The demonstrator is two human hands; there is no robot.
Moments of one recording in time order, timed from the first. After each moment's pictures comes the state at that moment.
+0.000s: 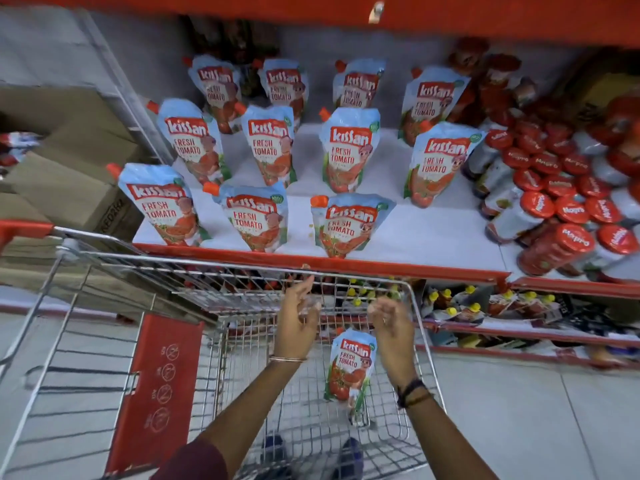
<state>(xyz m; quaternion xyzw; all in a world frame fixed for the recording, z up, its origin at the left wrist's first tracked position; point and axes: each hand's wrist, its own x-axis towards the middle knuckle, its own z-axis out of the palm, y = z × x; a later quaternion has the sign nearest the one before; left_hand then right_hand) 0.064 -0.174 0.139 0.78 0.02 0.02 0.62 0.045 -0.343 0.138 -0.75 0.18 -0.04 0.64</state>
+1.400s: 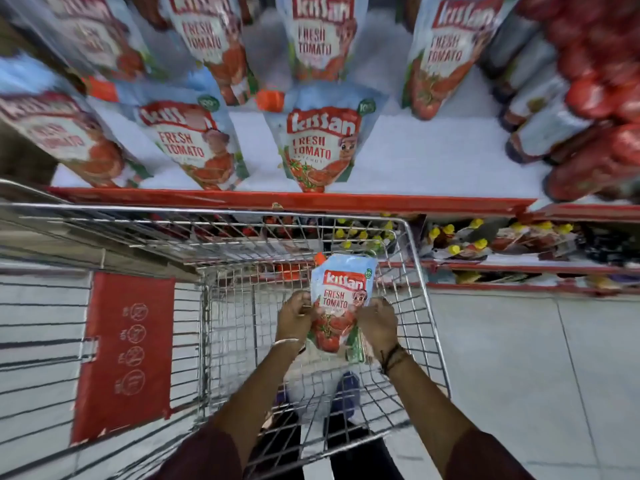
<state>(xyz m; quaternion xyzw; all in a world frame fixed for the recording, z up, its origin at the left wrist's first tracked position) 0.025 -0.204 0.022 0.75 0.21 -0.19 0.61 0.016 -0.356 0.010 -0.72 0.37 0.14 0.57</state>
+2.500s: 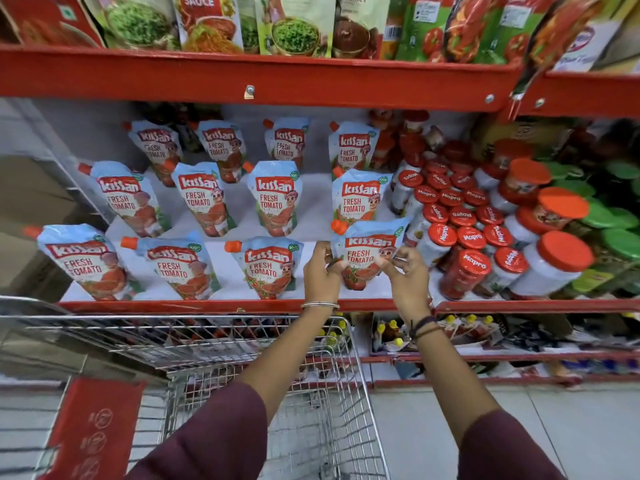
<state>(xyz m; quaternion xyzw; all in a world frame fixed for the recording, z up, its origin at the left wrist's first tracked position) 0.170 -0.351 0.229 0.75 -0.02 0.09 0.66 0.148 -0.492 0.224 -0.74 0.14 -0.19 0.63</state>
